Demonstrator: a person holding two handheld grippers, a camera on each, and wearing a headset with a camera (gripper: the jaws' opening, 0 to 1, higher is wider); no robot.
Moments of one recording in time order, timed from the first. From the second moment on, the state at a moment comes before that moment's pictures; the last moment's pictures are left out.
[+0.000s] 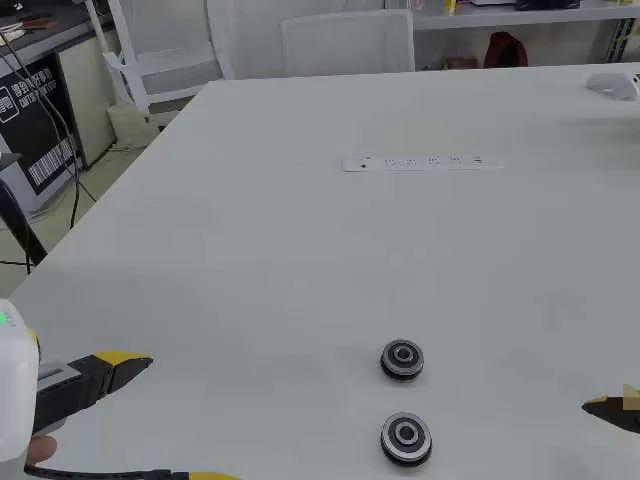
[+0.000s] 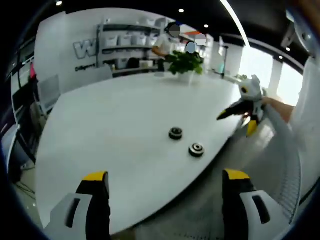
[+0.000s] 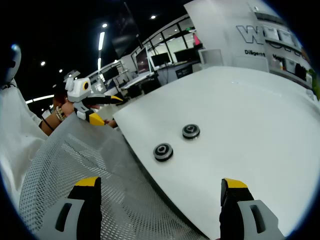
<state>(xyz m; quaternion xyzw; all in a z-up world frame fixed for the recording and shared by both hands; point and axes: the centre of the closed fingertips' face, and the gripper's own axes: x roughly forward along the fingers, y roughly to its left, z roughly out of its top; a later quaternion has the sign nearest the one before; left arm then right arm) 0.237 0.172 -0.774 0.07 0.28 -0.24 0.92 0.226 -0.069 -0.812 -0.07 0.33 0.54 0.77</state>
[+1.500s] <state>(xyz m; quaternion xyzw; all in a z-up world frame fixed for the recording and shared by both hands) 0.235 0.162 -0.771 0.06 0.28 -0.28 0.92 0.237 -0.070 -0.809 0.03 0.34 0.51 0.79</state>
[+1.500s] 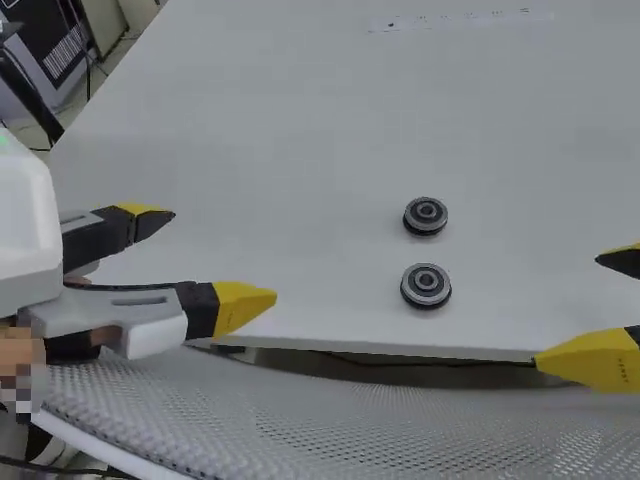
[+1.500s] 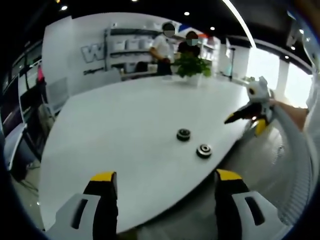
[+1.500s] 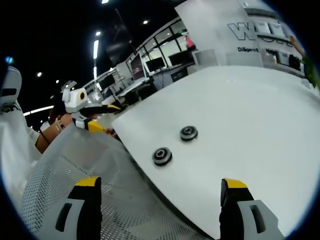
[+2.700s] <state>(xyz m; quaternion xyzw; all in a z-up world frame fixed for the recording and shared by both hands) 0.263 0.090 -0.759 0.17 0.29 -0.44 0.83 0.264 -0.075 -0.819 -0.01 0.31 0.52 0.80</state>
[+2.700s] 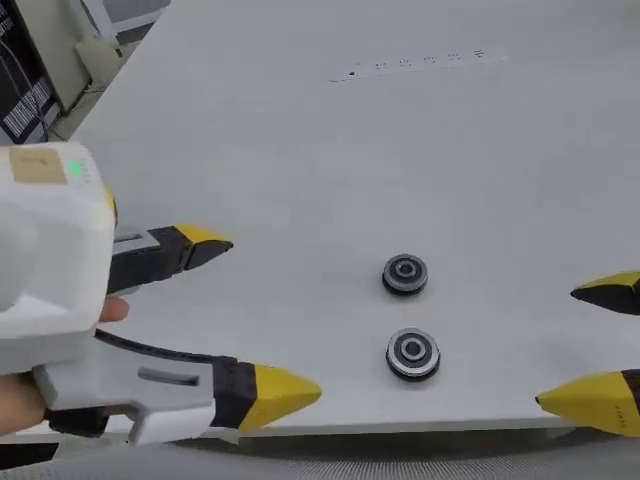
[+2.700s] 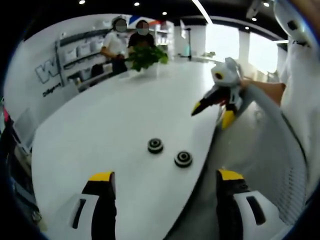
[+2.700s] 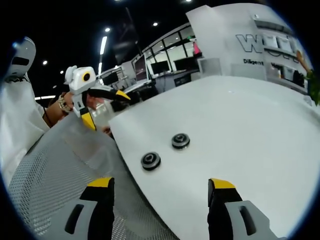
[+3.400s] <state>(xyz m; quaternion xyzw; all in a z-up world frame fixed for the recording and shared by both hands) 0.280 0.030 -0.791 0.18 0.28 -0.54 0.77 0.277 -0.039 -0.827 -0.03 0.29 0.58 0.76</state>
